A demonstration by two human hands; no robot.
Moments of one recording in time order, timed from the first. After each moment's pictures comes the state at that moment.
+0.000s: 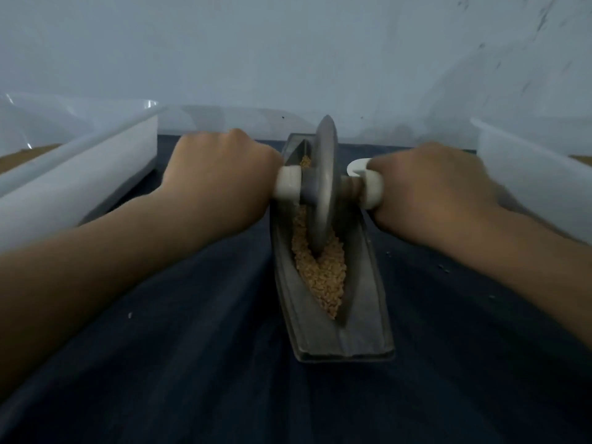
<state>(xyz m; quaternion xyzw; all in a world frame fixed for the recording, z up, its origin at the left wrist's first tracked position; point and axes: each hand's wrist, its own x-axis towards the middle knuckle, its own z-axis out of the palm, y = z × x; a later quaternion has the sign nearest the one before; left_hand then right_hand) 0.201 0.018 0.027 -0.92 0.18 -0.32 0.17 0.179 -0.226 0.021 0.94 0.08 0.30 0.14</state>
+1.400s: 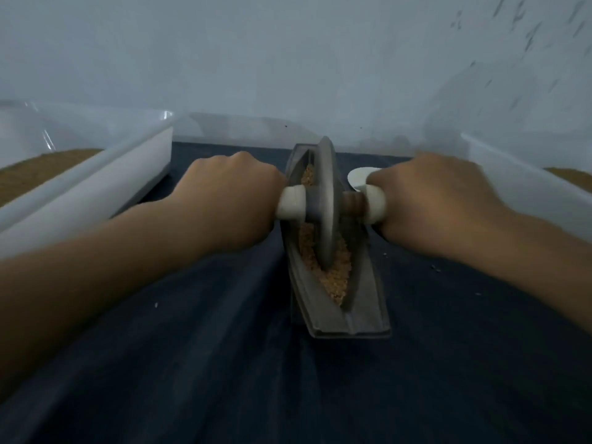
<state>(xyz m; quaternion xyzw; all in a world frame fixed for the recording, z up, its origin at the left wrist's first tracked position) 0.180 0.030 0.023 -0.93 0.23 -0.25 0.12 0.157 -0.229 0.030 0.93 0.14 0.29 0.17</state>
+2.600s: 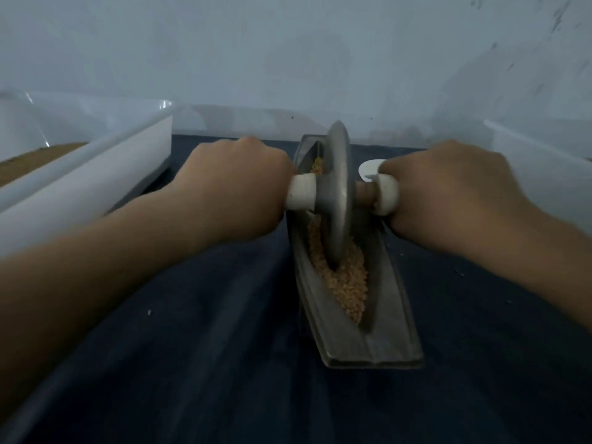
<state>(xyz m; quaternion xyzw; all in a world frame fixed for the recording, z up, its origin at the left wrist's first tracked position) 0.199 0.027 0.025 -0.93 0.23 -0.27 0.11 0.168 -0.223 0.027 0.94 0.11 0.29 0.14</state>
